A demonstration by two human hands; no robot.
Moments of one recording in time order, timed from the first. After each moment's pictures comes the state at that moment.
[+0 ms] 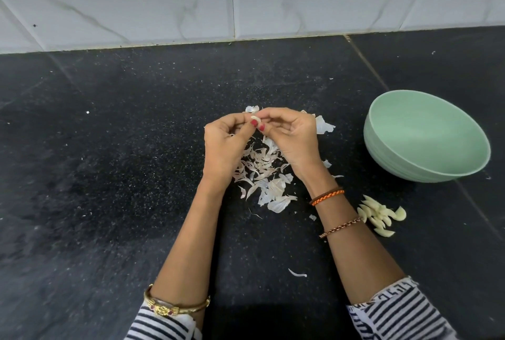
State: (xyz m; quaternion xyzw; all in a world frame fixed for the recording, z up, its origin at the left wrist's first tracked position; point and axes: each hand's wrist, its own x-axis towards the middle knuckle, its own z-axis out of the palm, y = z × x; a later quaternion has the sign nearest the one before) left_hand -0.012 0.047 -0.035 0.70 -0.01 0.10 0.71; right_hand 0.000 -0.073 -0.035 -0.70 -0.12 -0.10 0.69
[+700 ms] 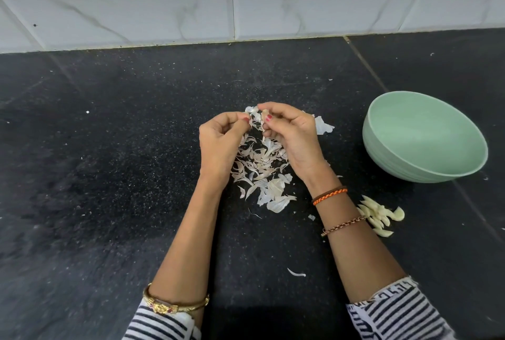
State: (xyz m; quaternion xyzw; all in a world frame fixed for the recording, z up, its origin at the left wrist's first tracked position) left_hand -0.012 0.048 -0.032 0.68 0.05 0.10 0.72; right_hand -0.002 -0.076 -0.029 -0.65 -0.07 -0.01 0.76
